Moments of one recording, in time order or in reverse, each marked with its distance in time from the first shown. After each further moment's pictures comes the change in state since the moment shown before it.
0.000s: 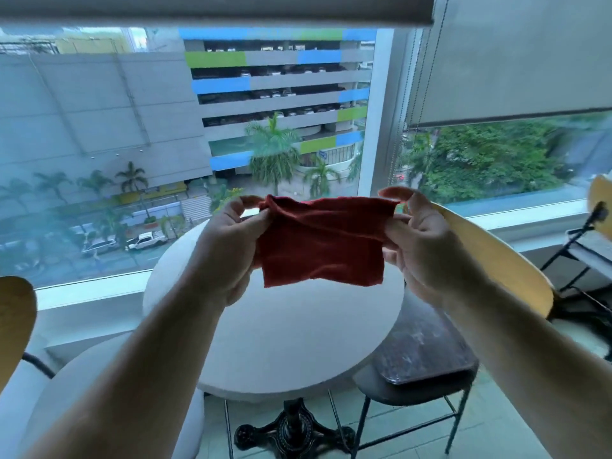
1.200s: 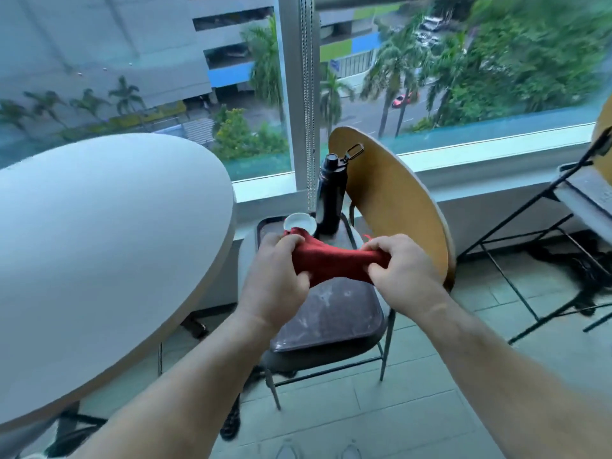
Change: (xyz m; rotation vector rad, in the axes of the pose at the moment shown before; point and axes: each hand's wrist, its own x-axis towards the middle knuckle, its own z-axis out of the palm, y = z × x) left_hand 0.052 -0.261 0.289 1.173 -0.056 -0.003; right_hand 0.040 0.144 -0.338 -1.003 0.014 0.245
